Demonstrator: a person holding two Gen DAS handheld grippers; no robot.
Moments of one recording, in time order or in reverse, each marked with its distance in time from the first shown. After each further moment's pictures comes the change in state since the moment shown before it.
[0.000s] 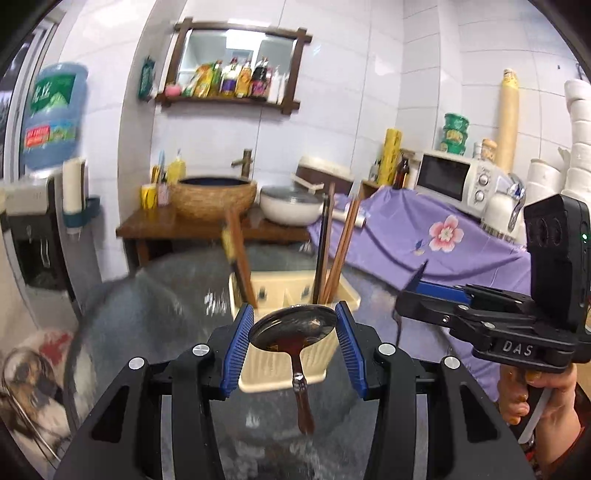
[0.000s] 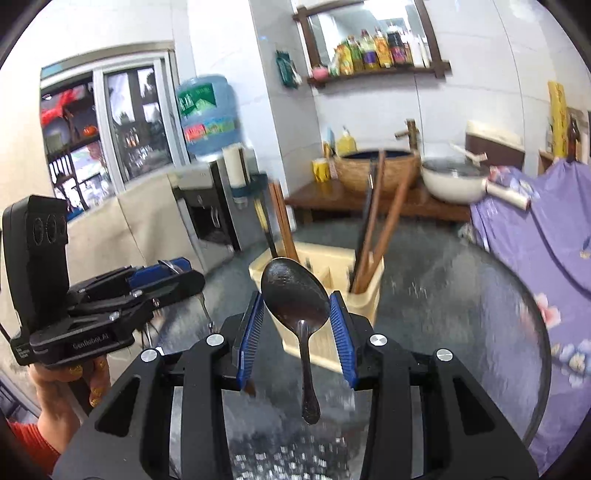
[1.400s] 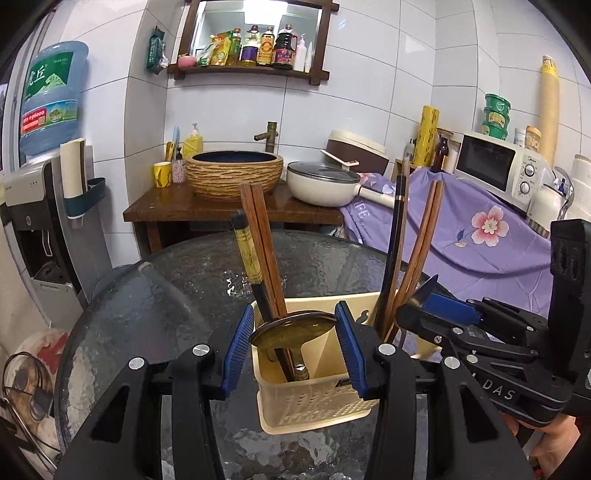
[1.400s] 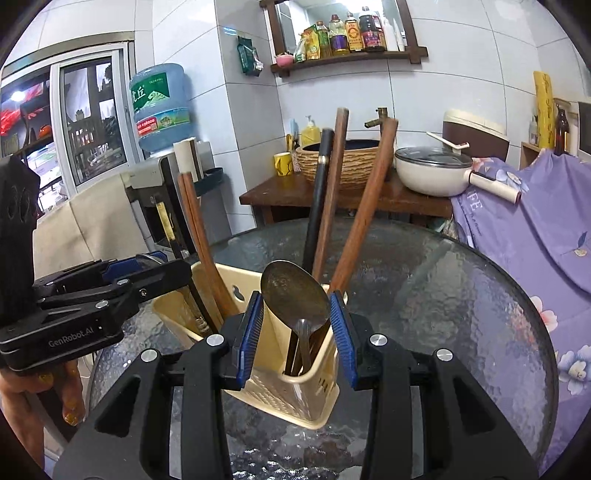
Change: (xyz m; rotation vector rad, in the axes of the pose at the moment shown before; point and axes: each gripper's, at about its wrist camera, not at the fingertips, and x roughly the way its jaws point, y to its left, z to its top) left arm 0.104 0.034 0.006 -0.035 0.118 0.100; right arm 0.103 -0.046 -0.003 0.025 0.024 -0.148
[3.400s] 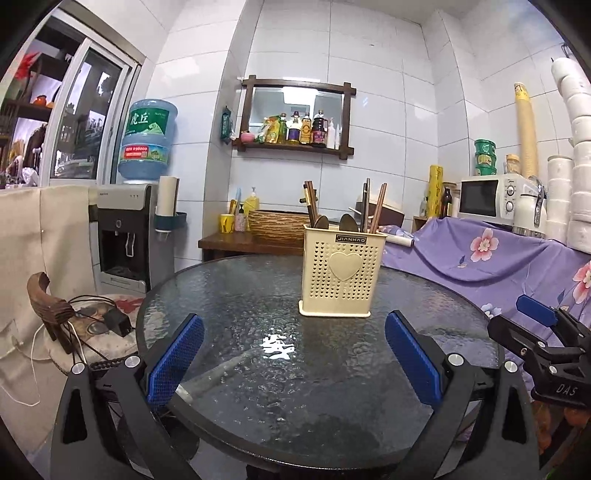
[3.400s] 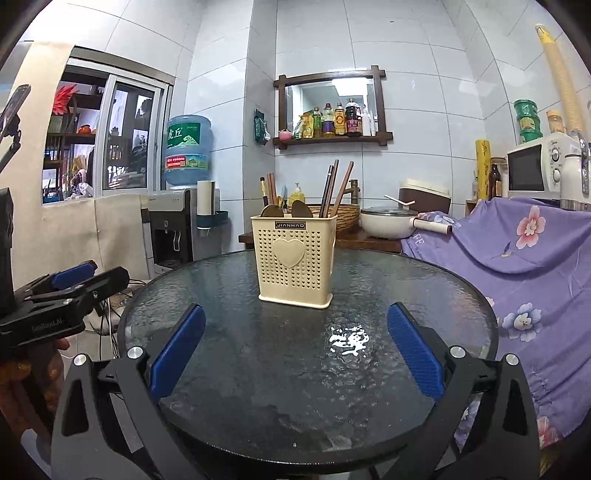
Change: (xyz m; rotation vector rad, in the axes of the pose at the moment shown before) left arm -0.209 -0.038 -0.222 -0.018 -0.362 0.188; right arm -0.227 0.086 -0.229 -0.085 -0.330 -0.136
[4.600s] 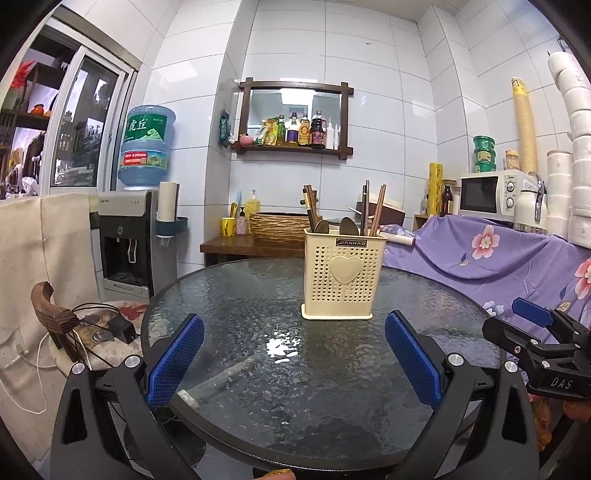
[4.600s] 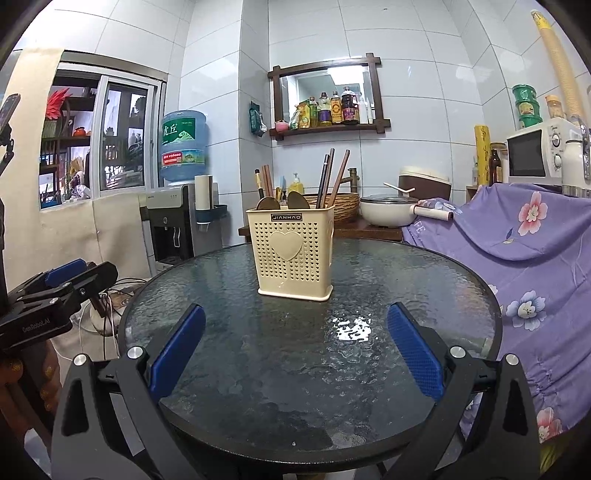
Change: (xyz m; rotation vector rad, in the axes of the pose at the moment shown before) left arm -0.002 -0.001 0.006 0.025 0.004 0.008; right arm 0.010 -0.007 0.009 0.031 0.044 0.009
